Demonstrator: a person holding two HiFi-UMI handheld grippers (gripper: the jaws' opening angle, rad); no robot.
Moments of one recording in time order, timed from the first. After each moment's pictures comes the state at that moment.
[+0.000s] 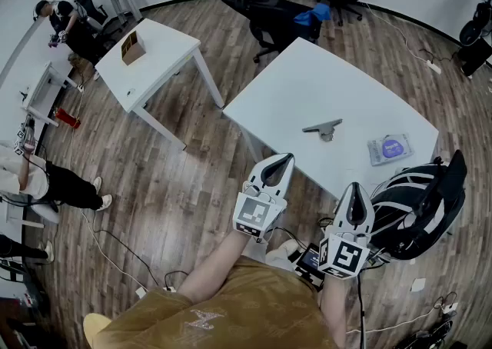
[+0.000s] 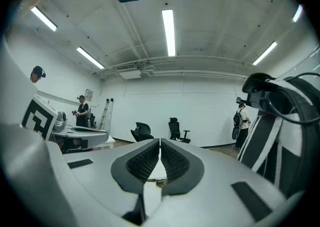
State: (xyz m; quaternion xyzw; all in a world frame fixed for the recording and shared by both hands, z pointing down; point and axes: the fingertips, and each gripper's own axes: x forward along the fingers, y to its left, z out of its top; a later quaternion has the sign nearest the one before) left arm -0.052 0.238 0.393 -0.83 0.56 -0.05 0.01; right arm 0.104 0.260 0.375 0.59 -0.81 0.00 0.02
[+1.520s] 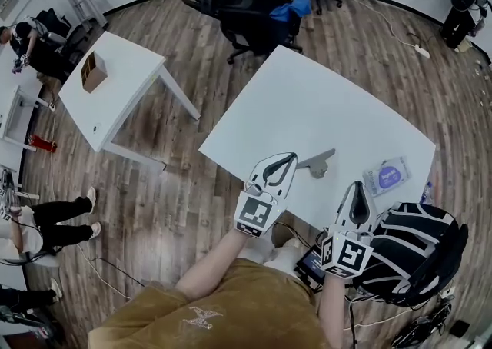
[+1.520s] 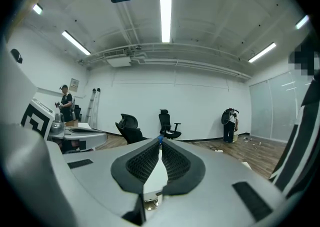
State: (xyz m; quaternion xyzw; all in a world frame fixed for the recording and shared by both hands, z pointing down) left arm -0.075 0.049 0.426 -0.87 0.49 -0.05 -0.02; right arm 0.075 0.086 0.399 0.64 -0.77 0.03 0.06
